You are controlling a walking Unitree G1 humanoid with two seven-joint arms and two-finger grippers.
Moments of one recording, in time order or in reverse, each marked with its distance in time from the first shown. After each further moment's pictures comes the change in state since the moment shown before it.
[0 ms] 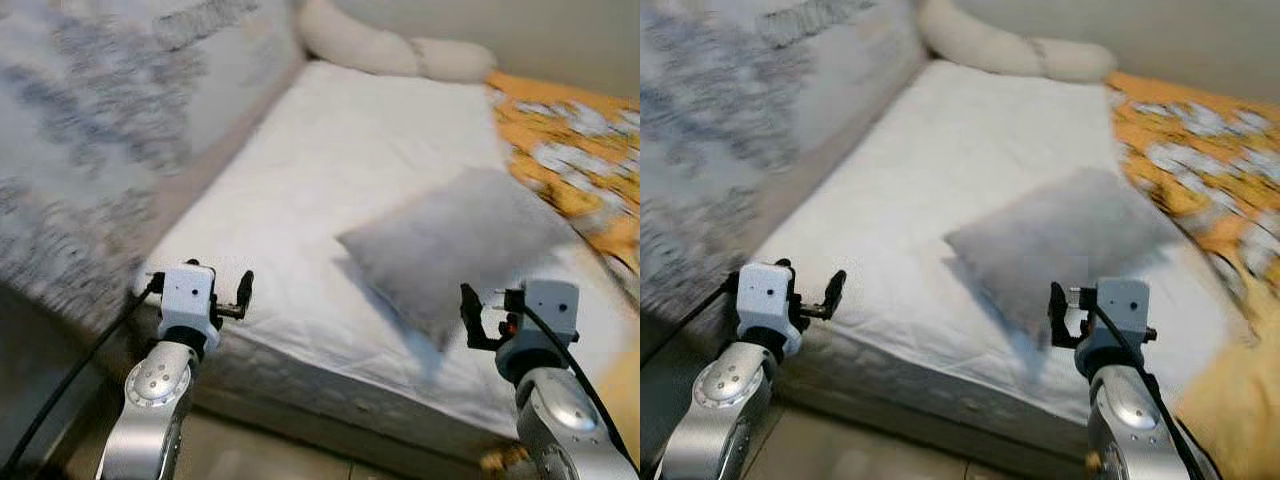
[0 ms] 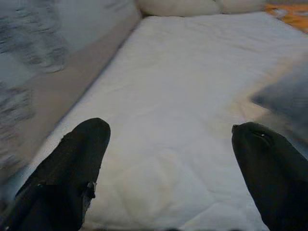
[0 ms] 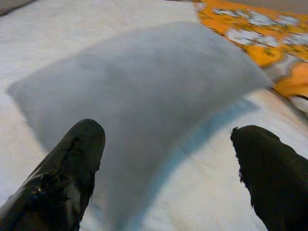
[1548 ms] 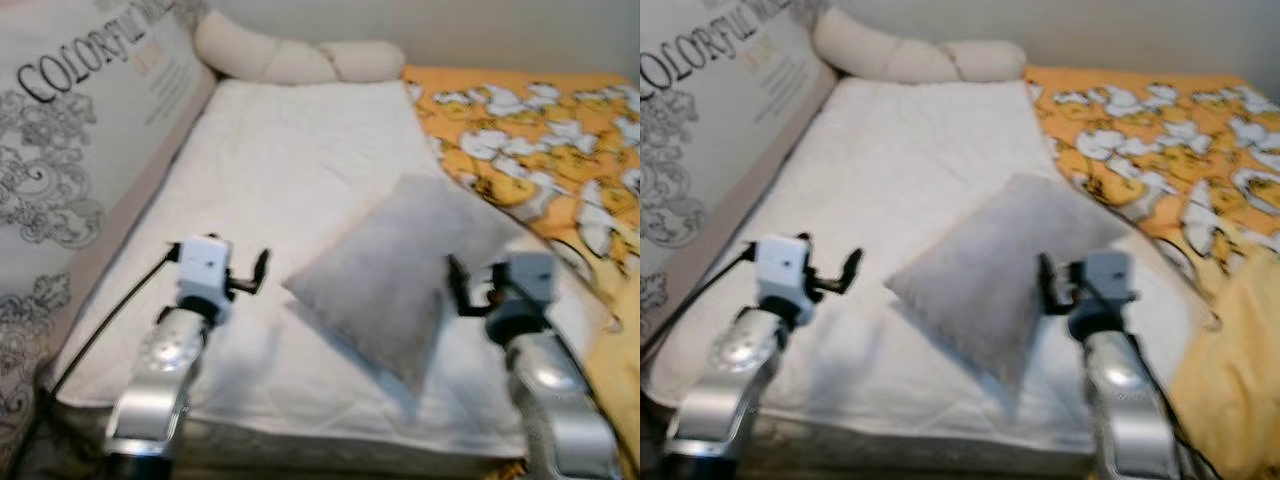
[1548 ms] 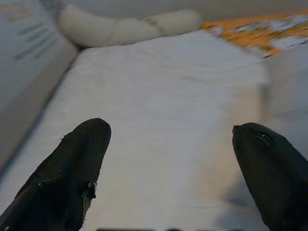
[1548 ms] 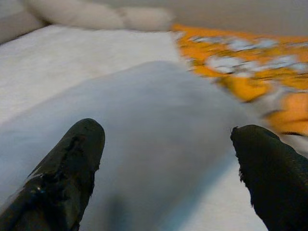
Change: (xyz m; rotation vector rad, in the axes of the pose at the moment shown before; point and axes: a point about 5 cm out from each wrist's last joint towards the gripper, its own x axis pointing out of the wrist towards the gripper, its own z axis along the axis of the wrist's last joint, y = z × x) left arm 0.025 0.005 0.020 0.025 -0.052 -0.048; right arm 0.039 0.019 0.010 -0.008 -0.124 0.165
